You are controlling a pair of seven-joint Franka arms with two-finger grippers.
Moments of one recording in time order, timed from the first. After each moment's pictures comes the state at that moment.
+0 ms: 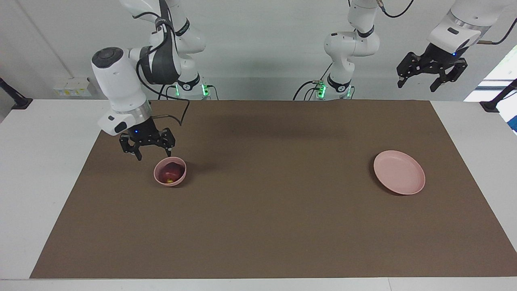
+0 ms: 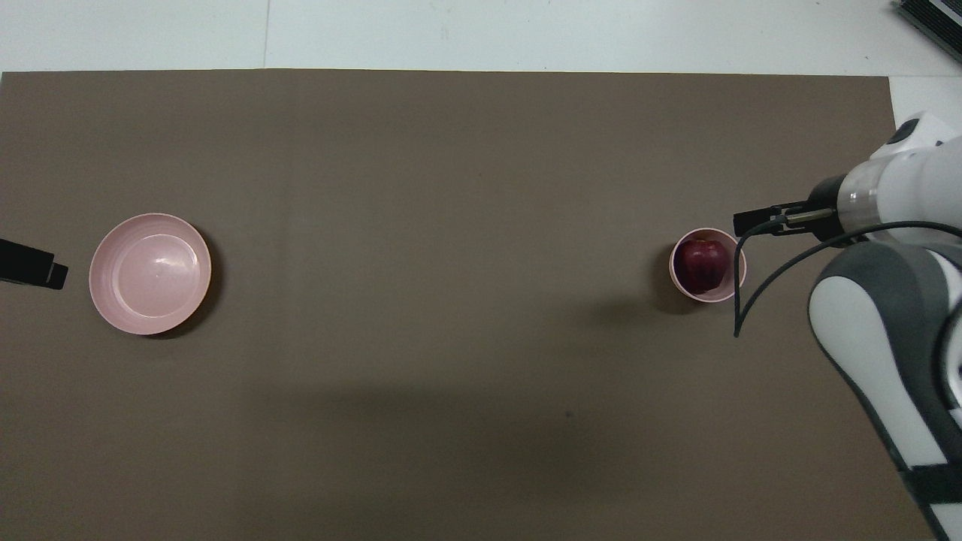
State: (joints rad) left arm -0.07 0.00 0.02 -1.38 -0.01 1.33 0.15; right arm 0.06 0.00 -0.03 -1.82 0.03 1.95 -0.06
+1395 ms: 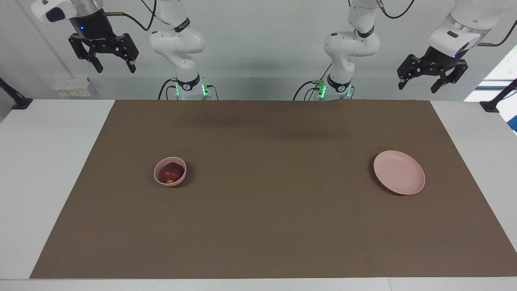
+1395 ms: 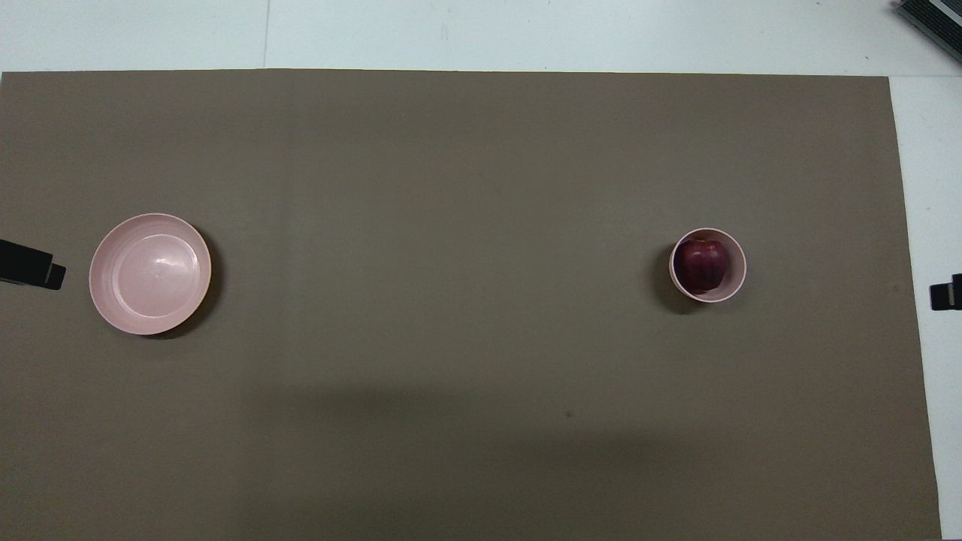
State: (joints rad) left arm -0.07 0.00 0.02 -1.38 -0.01 1.33 0.15; right arm 0.04 -0.13 -0.09 -1.49 0.01 1.37 0.00
